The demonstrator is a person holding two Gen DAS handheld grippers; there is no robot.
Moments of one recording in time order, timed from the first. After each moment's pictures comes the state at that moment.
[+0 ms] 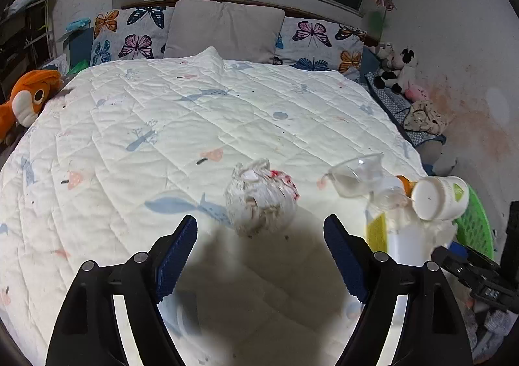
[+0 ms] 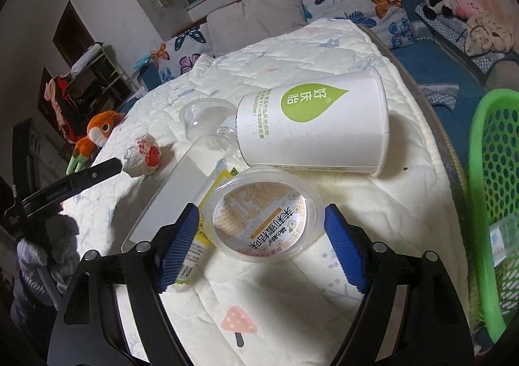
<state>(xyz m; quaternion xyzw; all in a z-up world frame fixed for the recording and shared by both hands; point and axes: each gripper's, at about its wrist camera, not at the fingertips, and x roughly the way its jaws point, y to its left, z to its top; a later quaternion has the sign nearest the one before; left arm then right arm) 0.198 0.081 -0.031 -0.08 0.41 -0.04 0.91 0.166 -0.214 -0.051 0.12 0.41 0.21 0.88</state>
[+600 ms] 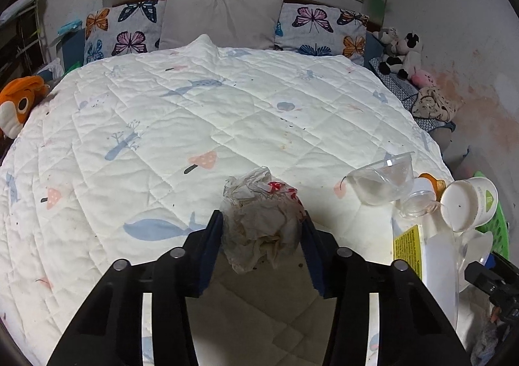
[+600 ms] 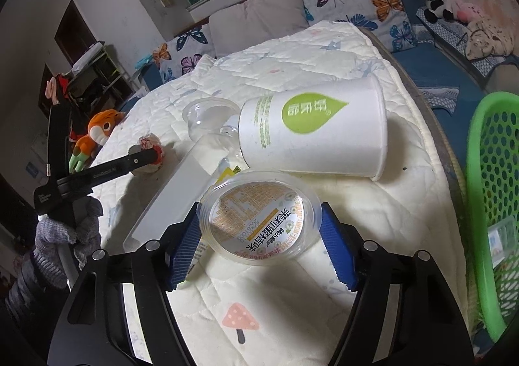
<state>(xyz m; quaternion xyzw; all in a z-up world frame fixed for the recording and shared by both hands) 0.234 0.073 -0.054 -0.05 0.43 -0.04 0.90 0.158 -0.214 -0.046 0.12 0.41 0.22 0.88</state>
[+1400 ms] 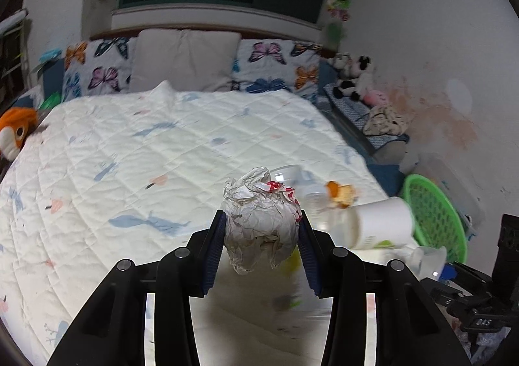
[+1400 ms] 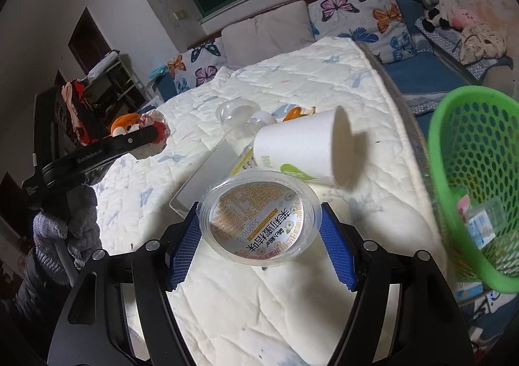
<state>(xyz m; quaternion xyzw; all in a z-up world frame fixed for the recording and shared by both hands) 0.156 0.026 0.014 -0.06 0.35 -0.12 0.93 0.094 -0.241 -0.017 0.13 0.37 0.22 0.89</state>
